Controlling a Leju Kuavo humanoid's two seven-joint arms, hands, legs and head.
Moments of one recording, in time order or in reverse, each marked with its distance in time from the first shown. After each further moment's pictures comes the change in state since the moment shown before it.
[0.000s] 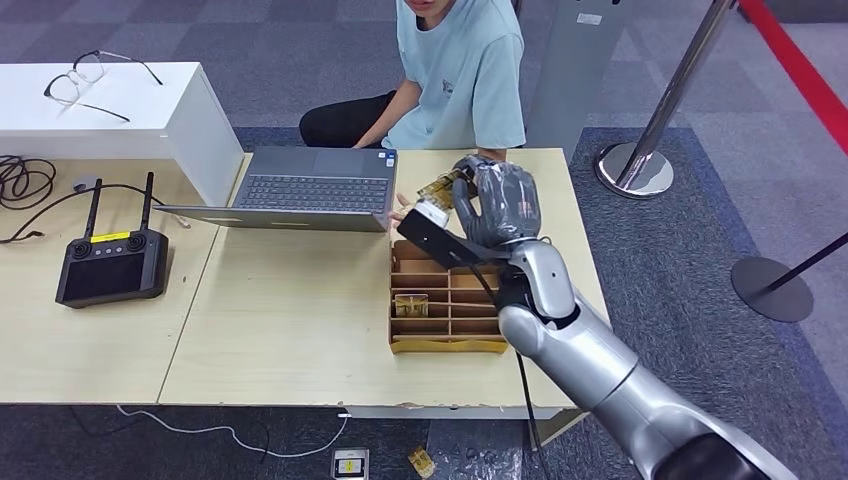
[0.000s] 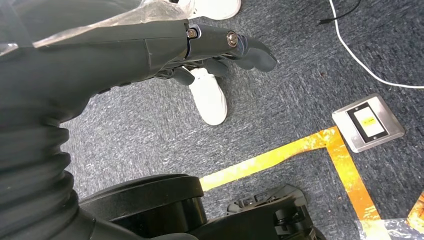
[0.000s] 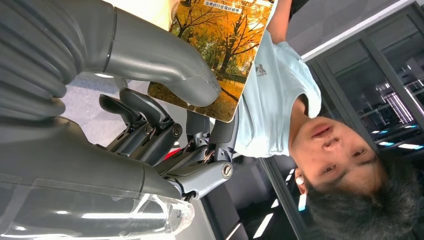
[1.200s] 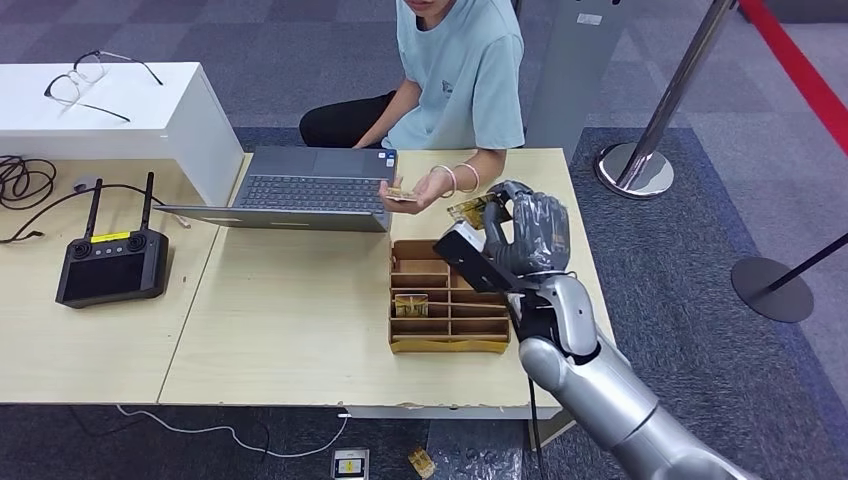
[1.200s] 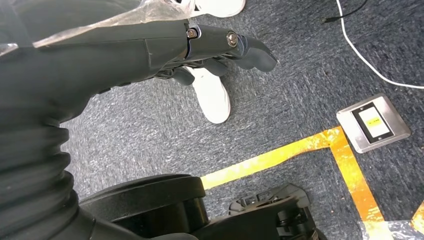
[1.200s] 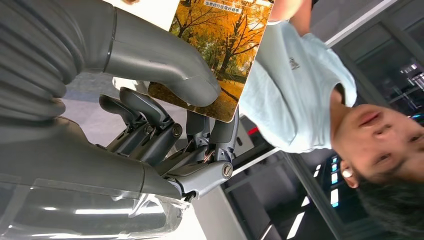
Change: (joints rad) left arm 0.000 0.000 0.008 0.000 0.002 -0.002 0.011; right arm 0.166 -0.047 -0.089 -0.122 0.021 -0.070 0.021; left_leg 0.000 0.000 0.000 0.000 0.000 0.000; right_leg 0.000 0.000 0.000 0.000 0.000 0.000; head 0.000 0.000
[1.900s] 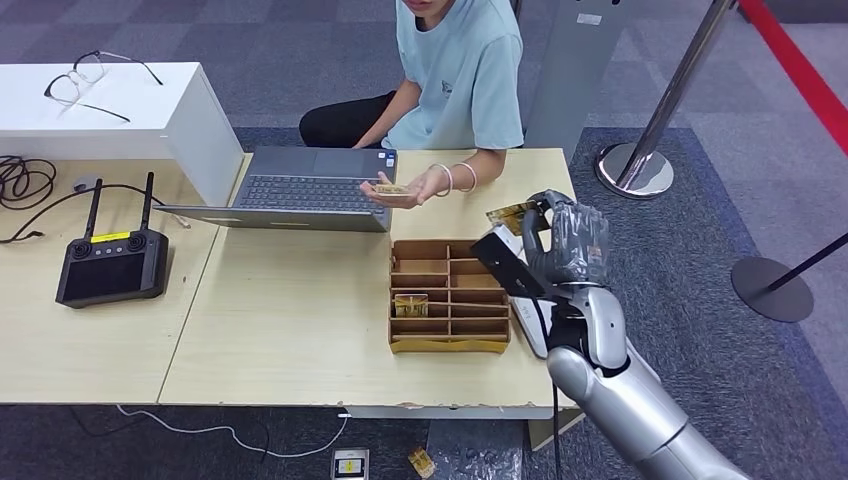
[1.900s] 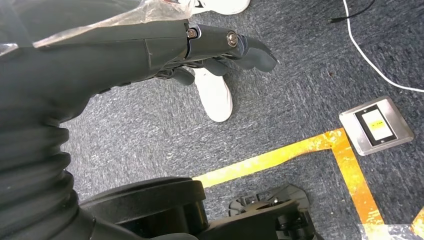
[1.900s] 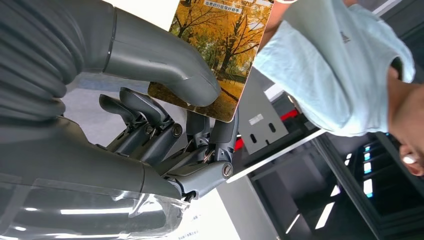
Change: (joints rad) left arm 0.001 0.003 0.015 0.000 0.017 0.000 -0.003; right arm 0.079 -0.071 -0.078 -0.056 0.031 -0.017 0.045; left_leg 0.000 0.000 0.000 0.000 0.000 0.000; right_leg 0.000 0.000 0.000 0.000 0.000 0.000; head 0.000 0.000
